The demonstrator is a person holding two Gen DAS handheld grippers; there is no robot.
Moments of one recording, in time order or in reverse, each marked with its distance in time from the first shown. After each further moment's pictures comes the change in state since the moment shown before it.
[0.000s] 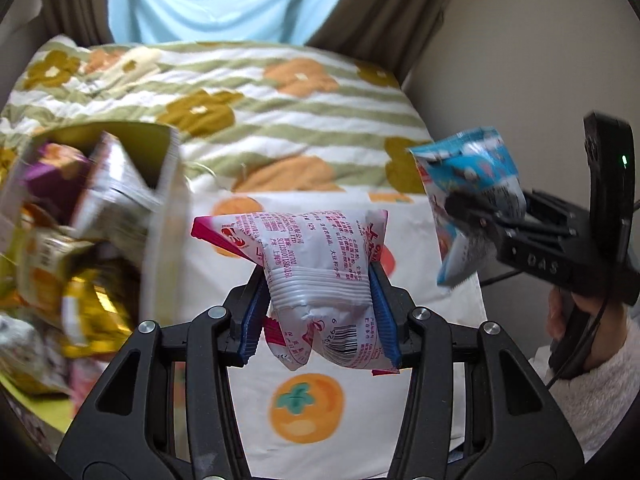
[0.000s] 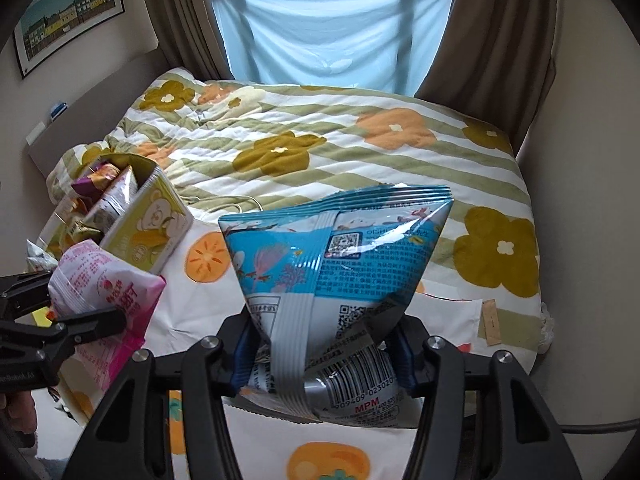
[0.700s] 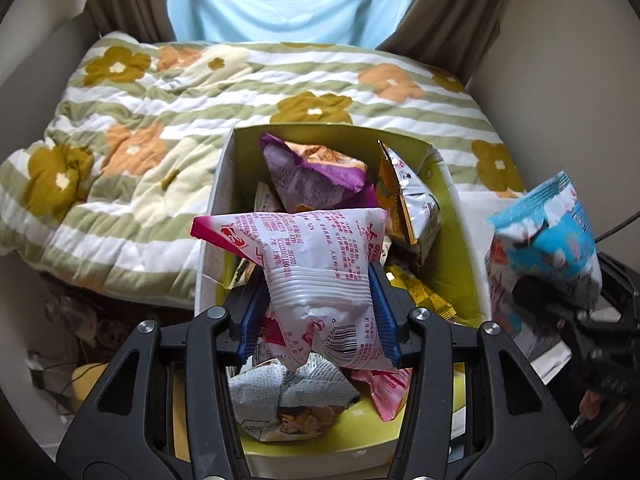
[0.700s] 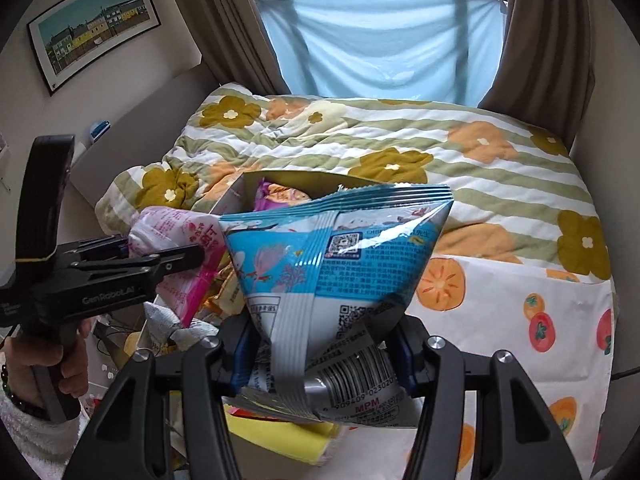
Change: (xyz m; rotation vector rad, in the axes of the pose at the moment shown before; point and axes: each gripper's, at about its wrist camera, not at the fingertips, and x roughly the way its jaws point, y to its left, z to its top) left arm -0.085 0.251 0.011 0.017 0.057 0.123; right arm 0.016 0.268 0.022 0.068 -0.006 0.101
